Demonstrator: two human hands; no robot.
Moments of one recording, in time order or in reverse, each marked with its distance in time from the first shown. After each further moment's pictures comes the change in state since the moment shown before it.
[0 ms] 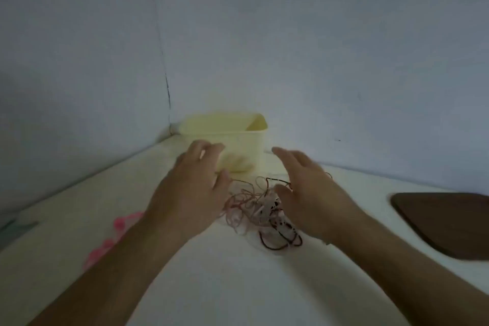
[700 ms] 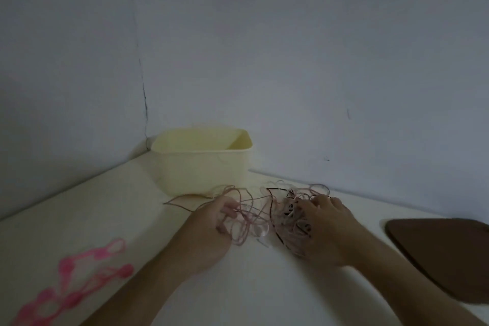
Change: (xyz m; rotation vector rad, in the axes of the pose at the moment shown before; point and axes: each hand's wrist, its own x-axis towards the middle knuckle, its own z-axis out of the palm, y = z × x) left_hand 0.028 -0.015 0.109 -0.583 -0.340 -0.189; right_hand 0.032 0.082 0.006 -0.361 -0.393 0.319
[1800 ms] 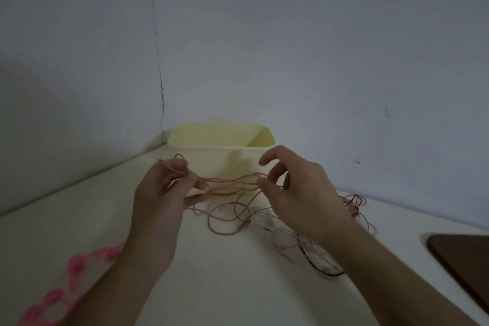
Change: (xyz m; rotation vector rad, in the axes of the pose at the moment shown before) left_hand 0.003 0.001 -0.058 -0.892 0.617 0.049; right_hand 0.031 -0.086 -0.025 0.643 0.551 -0.431
